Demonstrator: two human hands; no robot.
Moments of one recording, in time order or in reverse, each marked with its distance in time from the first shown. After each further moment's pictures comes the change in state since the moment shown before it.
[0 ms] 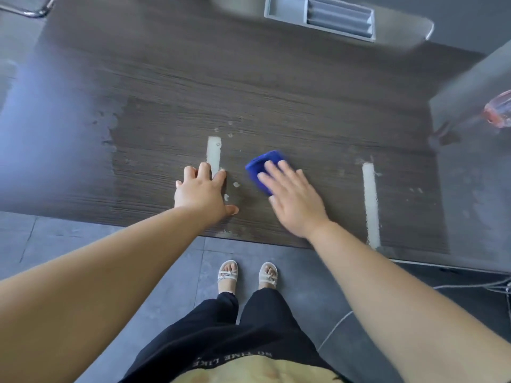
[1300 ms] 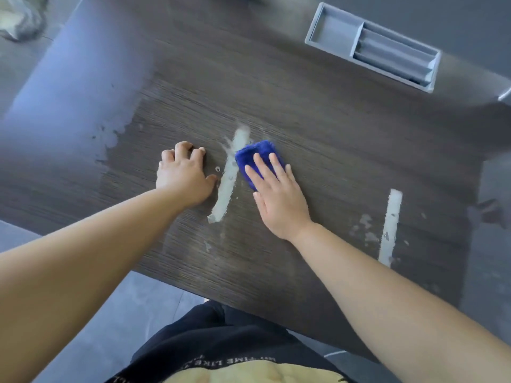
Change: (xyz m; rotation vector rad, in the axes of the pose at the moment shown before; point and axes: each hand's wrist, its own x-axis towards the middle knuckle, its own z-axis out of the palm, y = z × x) left_hand 0.097 -0.012 -0.056 -0.266 0.075 -0.332; right_hand 0.122 0.033 -0.013 0.053 -0.049 -0.221
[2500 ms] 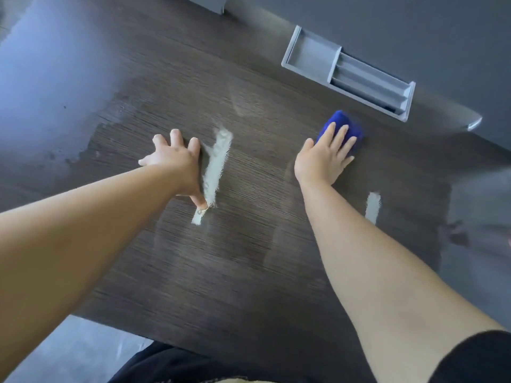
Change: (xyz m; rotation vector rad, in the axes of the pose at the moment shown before) left_hand 0.067 0.059 -0.045 0.326 -0.259 0.000; right_hand 0.099 0.124 -0.048 0.073 0.152 1.005
